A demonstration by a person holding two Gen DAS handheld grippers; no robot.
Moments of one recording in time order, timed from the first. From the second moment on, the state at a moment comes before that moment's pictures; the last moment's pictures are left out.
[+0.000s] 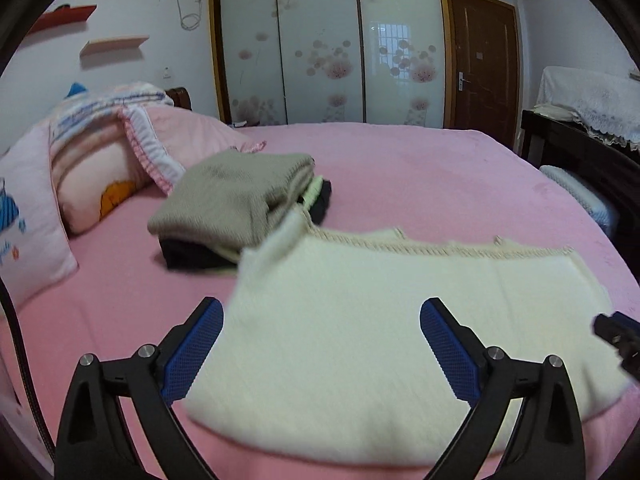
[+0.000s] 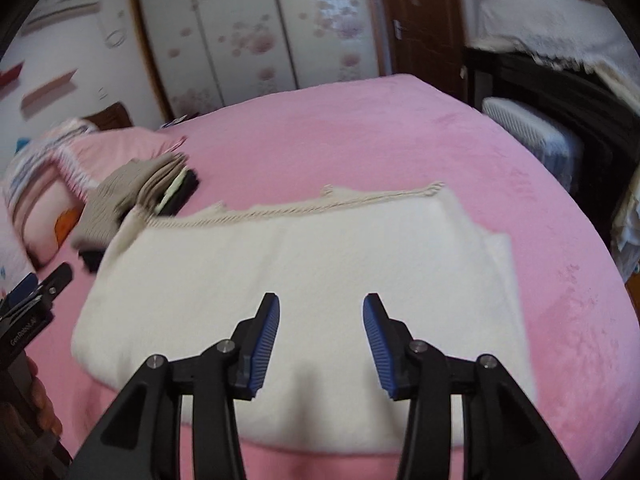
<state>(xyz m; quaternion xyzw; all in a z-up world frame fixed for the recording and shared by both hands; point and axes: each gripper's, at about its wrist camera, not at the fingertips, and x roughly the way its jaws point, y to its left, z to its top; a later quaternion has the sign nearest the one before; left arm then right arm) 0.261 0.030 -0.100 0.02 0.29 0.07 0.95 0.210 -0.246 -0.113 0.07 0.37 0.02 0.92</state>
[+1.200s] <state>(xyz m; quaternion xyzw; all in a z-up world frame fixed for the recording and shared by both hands) 0.249 0.120 -0.176 -0.06 0.44 0.17 0.88 0.159 -0.334 -0.173 0.12 0.43 -0.17 0.88</state>
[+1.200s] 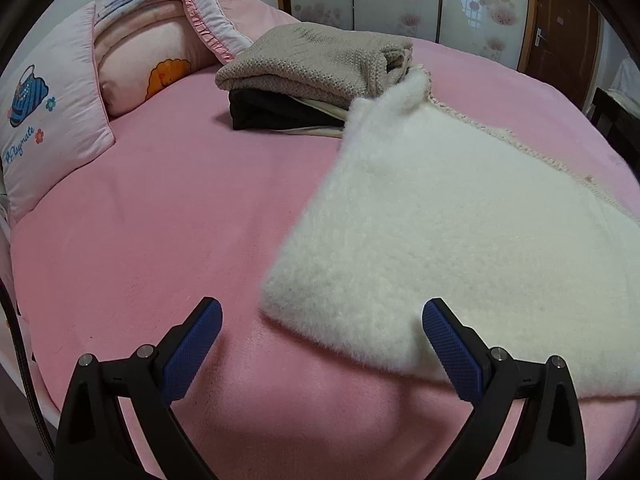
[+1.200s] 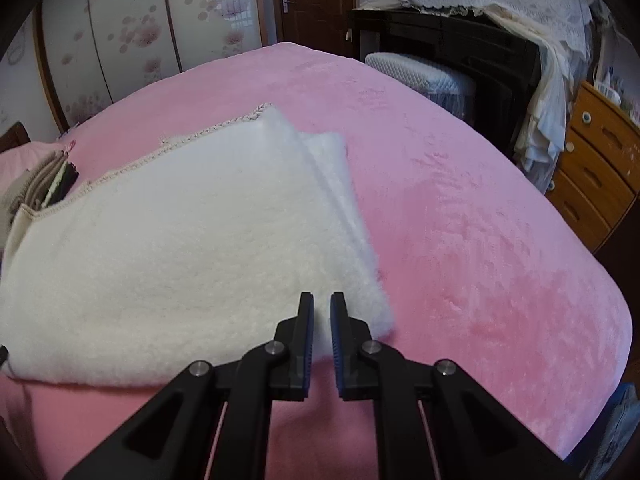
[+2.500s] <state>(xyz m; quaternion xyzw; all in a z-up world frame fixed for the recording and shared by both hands) 0.206 0.133 -0.188 -0.34 0.46 -0.02 0.82 0.180 -0.171 -0.096 0.10 0.39 0.05 0.92</state>
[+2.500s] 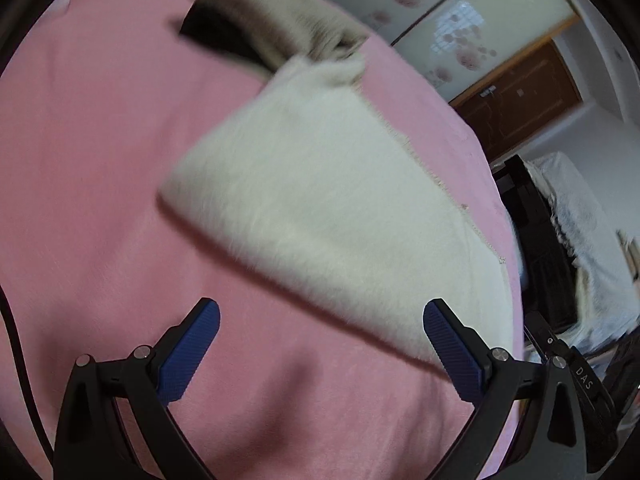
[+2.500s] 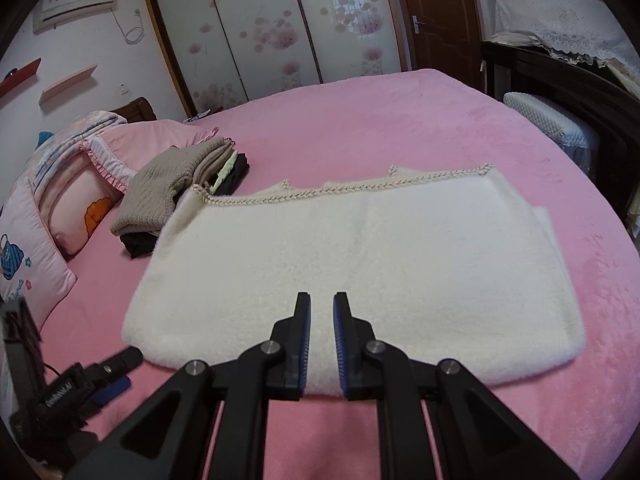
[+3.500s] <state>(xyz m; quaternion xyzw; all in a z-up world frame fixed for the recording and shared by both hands) 0.308 0.134 -0.206 -0.36 0.38 -0.03 0.85 0.232 -0.146 -0.142 0.04 0.41 0.05 0.91</state>
